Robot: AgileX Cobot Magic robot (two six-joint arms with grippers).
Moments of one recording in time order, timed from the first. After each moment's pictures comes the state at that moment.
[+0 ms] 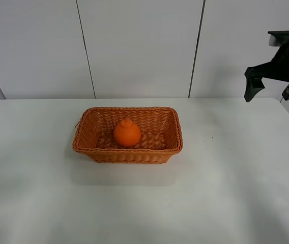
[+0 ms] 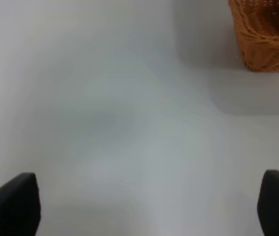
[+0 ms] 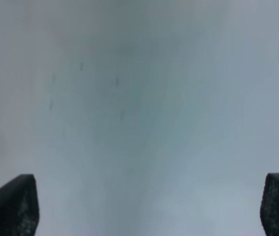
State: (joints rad) left arm -0.03 -0.01 -0.49 0.03 1.06 0.01; right arm -0.01 1.72 -1.52 0.03 1.22 -0.02
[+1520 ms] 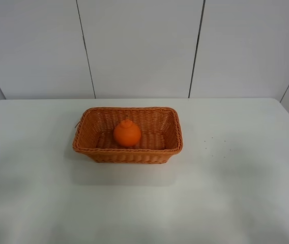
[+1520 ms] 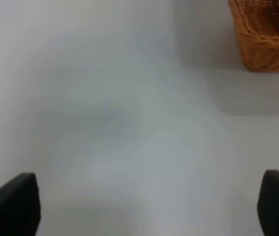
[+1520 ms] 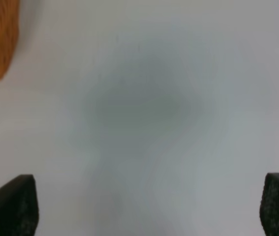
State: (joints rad) left arm -0.03 -0.01 -0.49 0.03 1.06 0.01; right arm -0.01 0.11 -0.50 0.06 1.03 -0.05
